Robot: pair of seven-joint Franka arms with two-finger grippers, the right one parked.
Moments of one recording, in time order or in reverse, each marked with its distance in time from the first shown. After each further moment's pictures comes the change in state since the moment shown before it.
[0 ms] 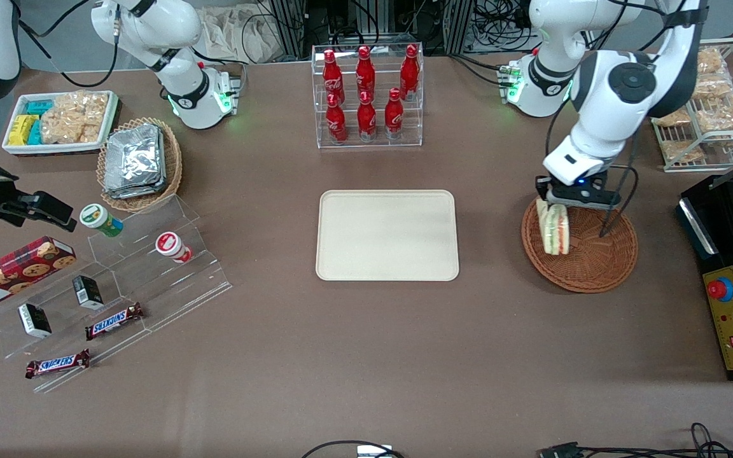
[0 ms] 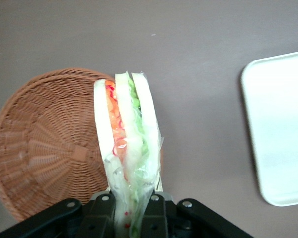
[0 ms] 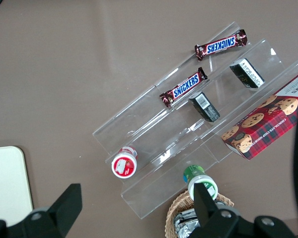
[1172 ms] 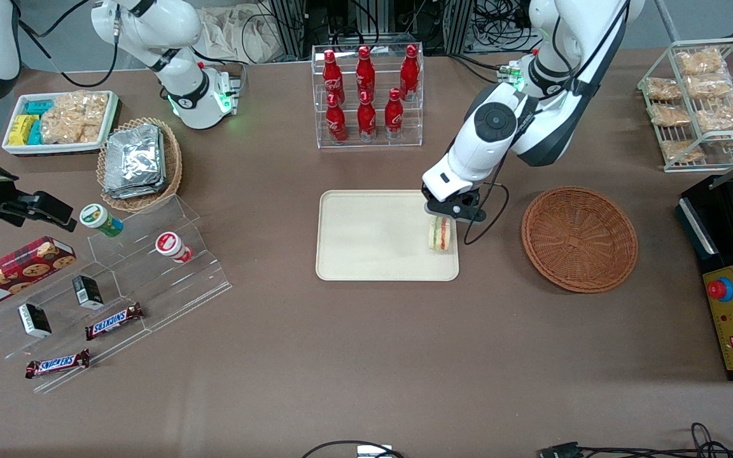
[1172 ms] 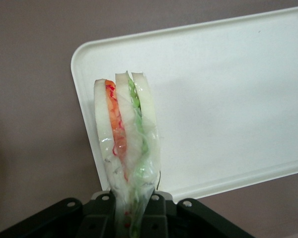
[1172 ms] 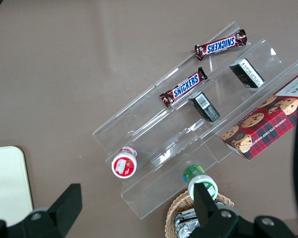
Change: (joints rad) arm -0.006 0.433 -0.362 0.282 0.029 0.000 -0.384
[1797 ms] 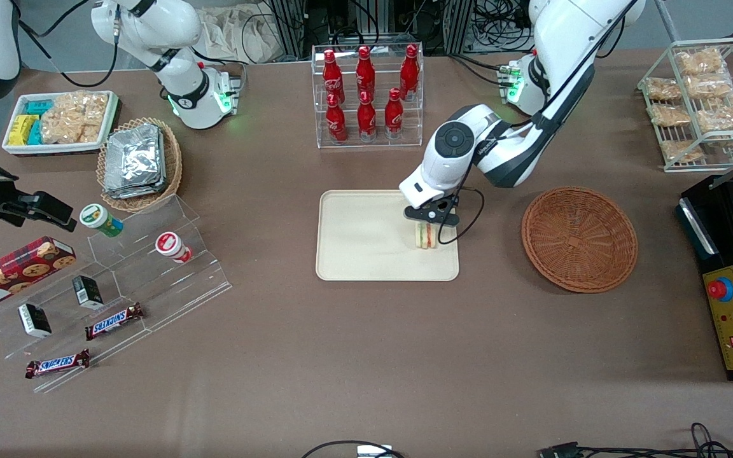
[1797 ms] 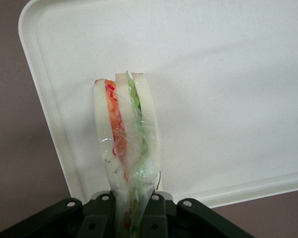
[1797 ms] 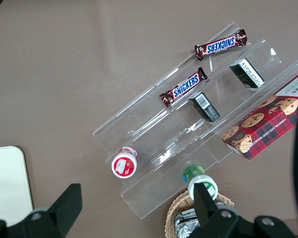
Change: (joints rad) arm -0.071 0.190 -0.005 0.053 0.239 0.023 -0.232
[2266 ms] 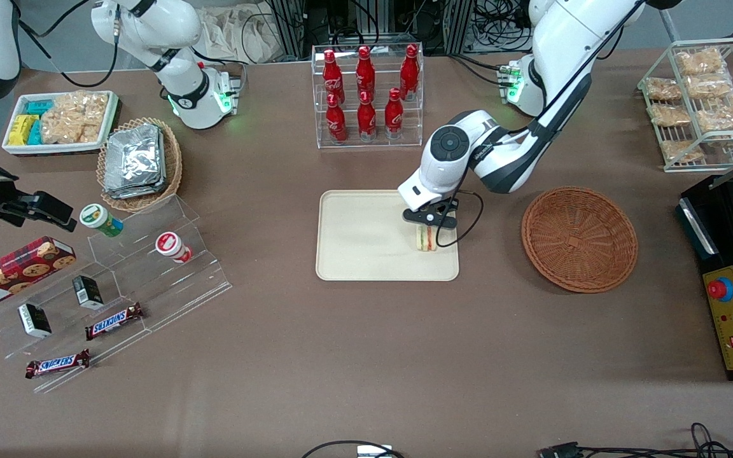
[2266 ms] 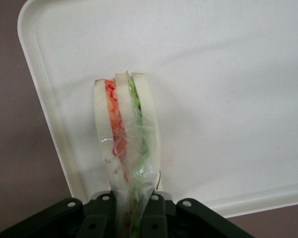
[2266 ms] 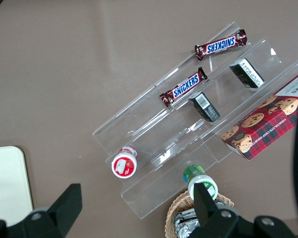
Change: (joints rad) arm 0.000 0.038 0.001 0.003 0.090 -0.001 -0.063
